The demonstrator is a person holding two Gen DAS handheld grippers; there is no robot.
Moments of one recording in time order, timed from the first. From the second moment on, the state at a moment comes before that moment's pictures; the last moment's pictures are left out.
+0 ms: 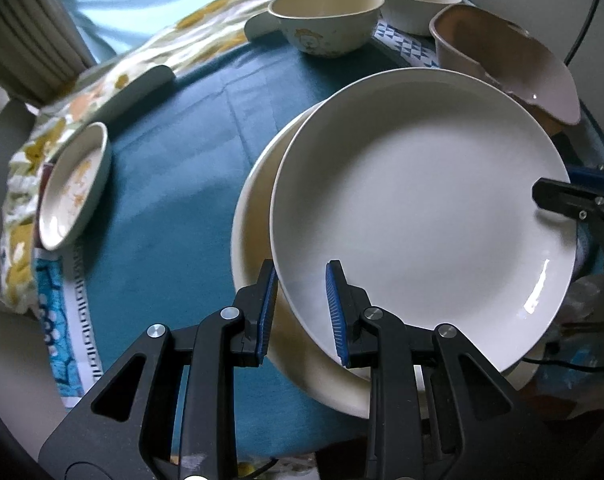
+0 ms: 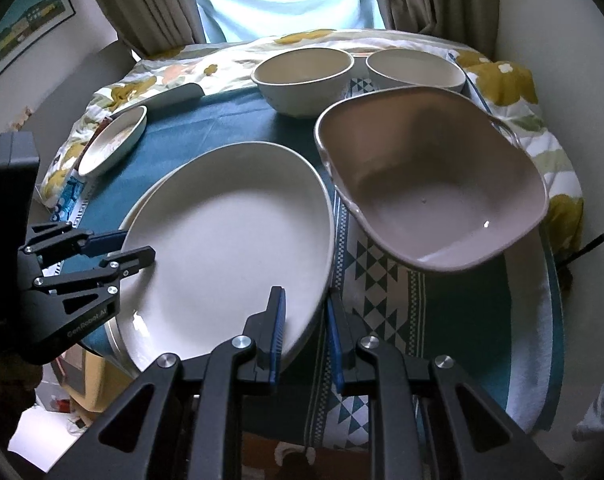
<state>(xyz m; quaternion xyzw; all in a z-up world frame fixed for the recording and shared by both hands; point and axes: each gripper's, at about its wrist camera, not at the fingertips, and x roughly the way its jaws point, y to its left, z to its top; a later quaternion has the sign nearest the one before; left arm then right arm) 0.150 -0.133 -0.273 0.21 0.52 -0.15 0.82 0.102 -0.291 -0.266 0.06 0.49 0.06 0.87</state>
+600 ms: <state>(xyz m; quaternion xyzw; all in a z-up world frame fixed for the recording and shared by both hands) 0.141 -0.139 -0.270 0.26 0.48 -0.12 0.83 0.099 -0.278 -0.265 0.02 0.48 0.06 0.88</state>
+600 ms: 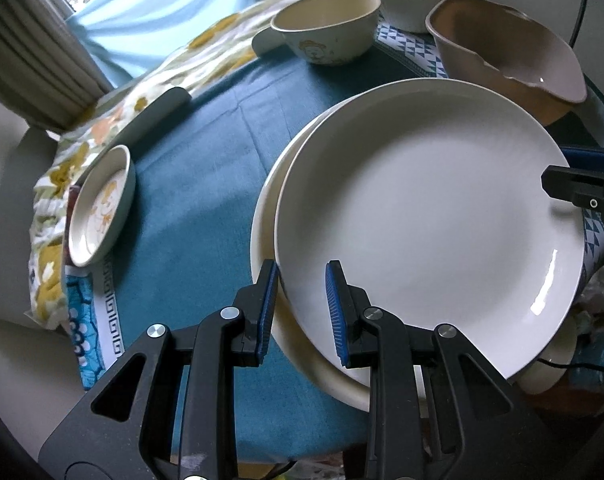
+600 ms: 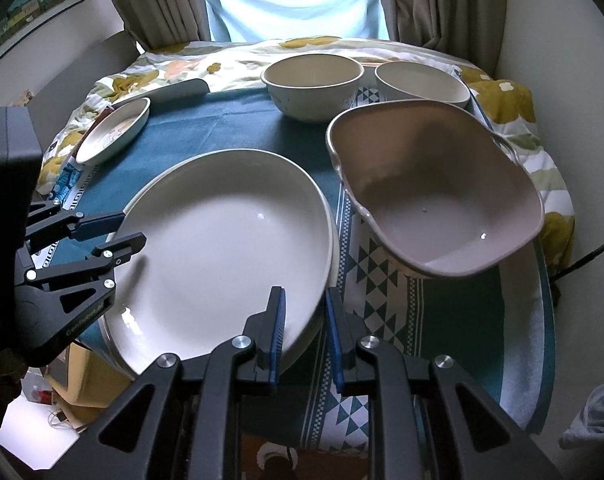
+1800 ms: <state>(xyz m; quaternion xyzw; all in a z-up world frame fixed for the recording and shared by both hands) 0.155 0.109 -0.093 -0.06 0.37 0.05 0.92 0.219 -0.140 -0.101 0.02 0.37 0.24 0.90</state>
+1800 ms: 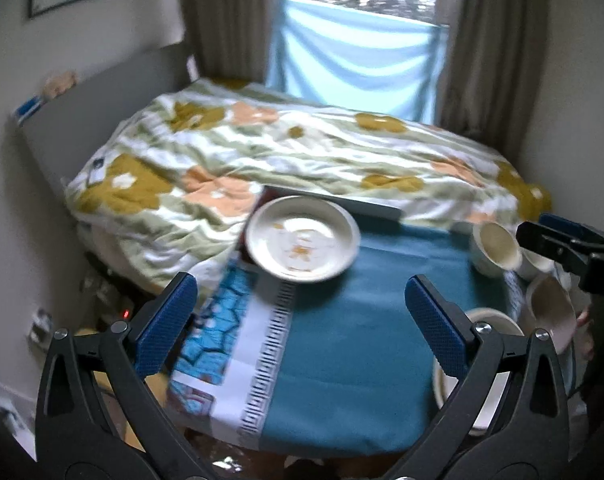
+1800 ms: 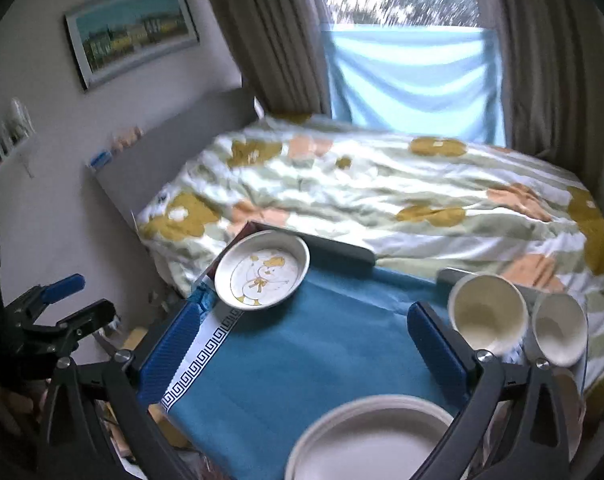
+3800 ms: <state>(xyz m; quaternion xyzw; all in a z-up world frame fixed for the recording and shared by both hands) 0.293 0.161 -0.219 -0.11 0.47 0.04 0.87 0.373 -0.045 -0.225 -0.03 0.48 0.29 0.83</state>
